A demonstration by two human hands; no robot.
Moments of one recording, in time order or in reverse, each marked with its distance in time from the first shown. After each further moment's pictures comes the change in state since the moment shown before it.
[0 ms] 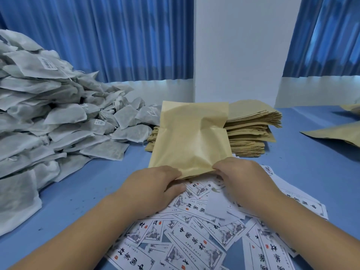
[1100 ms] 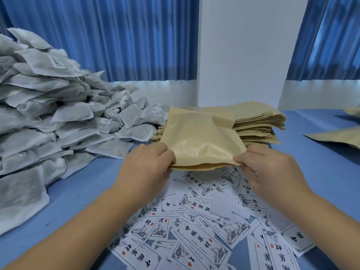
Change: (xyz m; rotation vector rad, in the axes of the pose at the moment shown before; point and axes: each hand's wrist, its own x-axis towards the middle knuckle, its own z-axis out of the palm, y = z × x) left_hand -0.009 -0.005 -0.027 0.082 0.591 0.119; right_hand -0.017 0.015 -0.025 0.031 0.531 -0.182
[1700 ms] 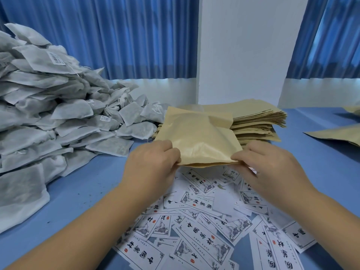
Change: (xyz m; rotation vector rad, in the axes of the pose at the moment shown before) left_hand 0.003 0.013 0.000 -0.006 0.053 -0.056; right_hand 0.002 -0.005 -0.003 0.006 -0.024 -0.076
